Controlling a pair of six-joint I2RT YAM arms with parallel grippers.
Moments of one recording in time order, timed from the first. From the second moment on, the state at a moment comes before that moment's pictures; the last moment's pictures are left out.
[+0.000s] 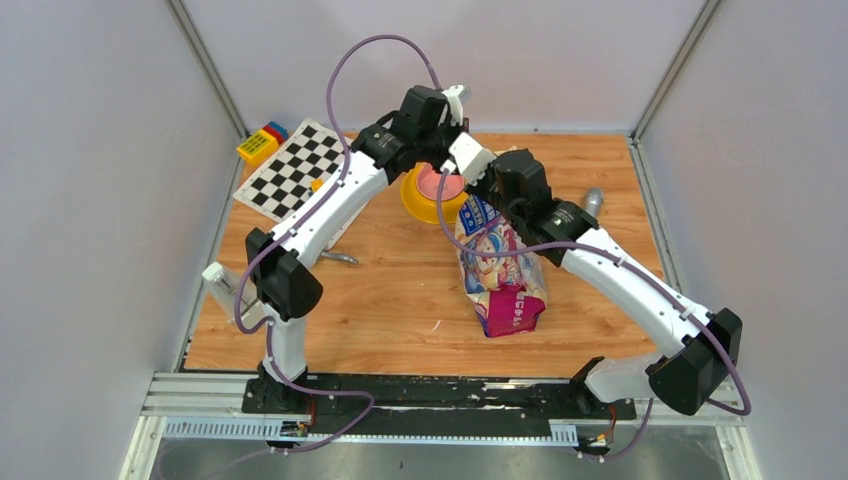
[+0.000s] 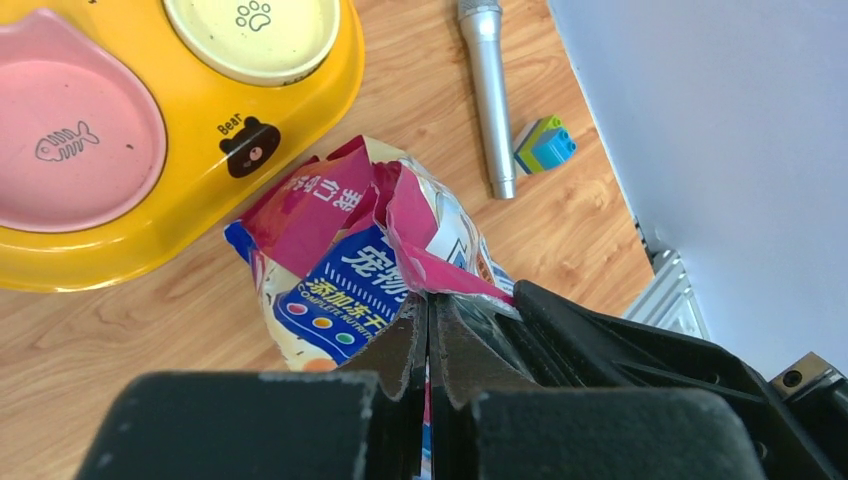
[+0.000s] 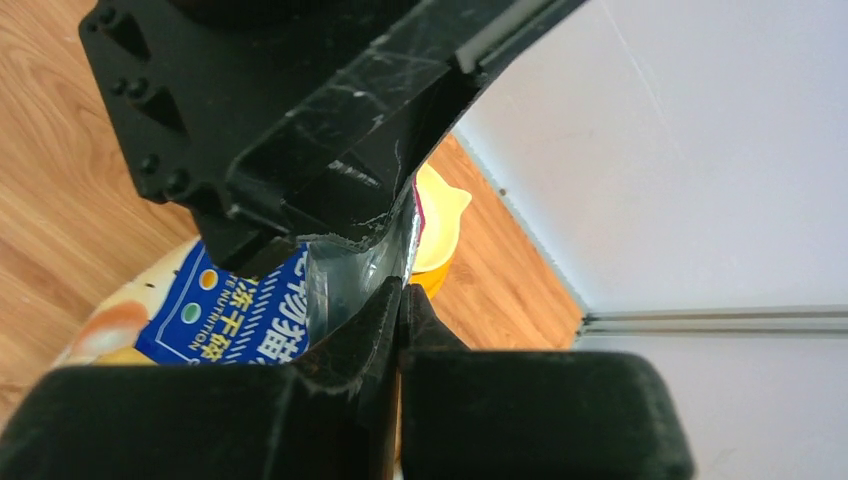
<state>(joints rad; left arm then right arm) -0.66 1.96 2.11 -0.72 0.27 -0.50 0.69 1.34 1.31 -0.34 0.33 -0.58</state>
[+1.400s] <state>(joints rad) -0.68 1.96 2.13 -0.78 0.15 -0.43 0.66 1.38 1.47 -0.55 0.23 -0.49</state>
